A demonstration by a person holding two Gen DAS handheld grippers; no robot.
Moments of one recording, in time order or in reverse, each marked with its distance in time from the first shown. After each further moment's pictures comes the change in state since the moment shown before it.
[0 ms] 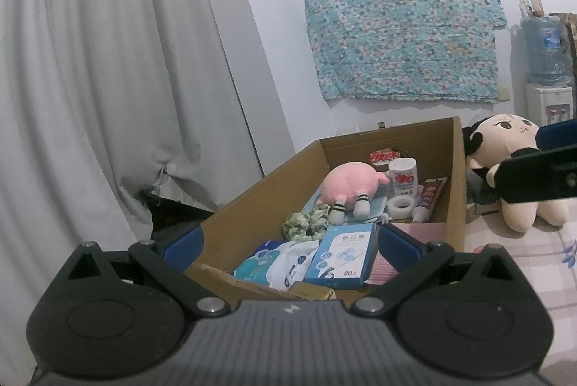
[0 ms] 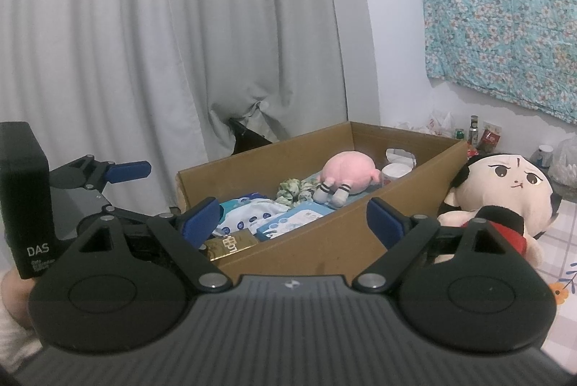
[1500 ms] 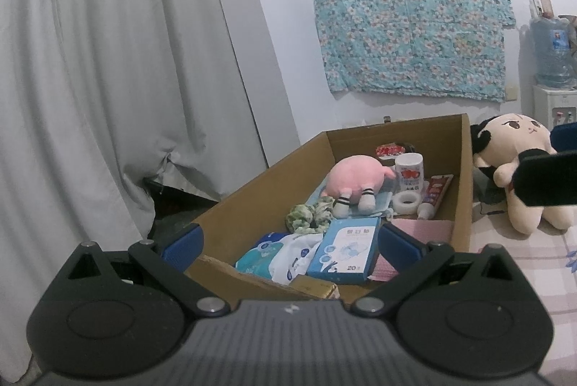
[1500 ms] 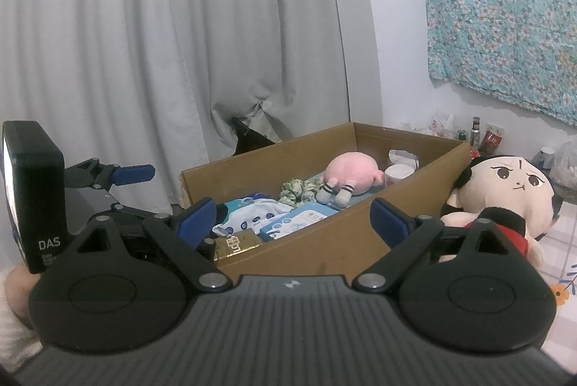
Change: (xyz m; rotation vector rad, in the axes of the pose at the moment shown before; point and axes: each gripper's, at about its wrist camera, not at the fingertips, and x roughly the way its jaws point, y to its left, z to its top) left arm 0.002 -0.002 0.002 -0.030 0.034 0.020; right arm -0.005 0.002 0.000 -0.003 -0.001 0.012
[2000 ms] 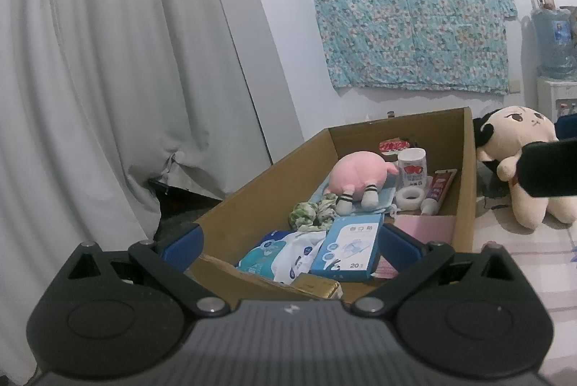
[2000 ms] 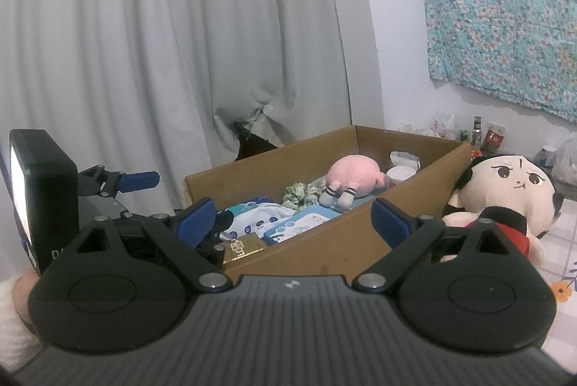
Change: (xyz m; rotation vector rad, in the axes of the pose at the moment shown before) left arm -0.005 -0.005 0.003 0.021 0.012 0.023; right arm 0.001 0.000 0.002 0.013 -0.005 -0.003
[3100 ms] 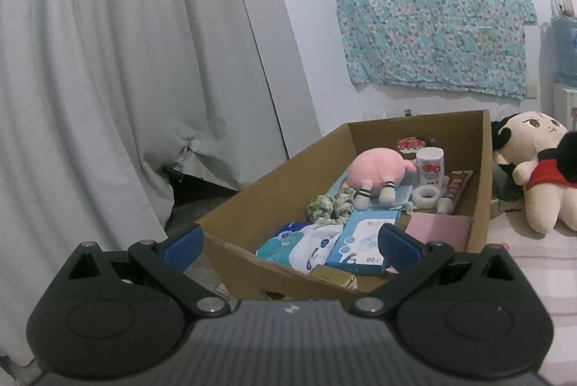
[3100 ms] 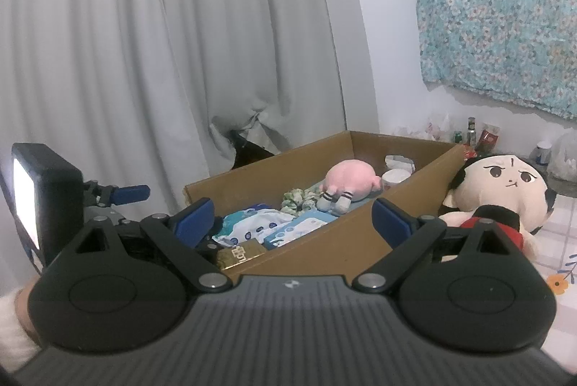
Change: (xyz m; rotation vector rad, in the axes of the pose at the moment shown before) left arm -0.002 0.005 0.002 -0.049 0.029 0.052; right arm -0.002 0.007 -0.001 0.023 -0.030 -0.034
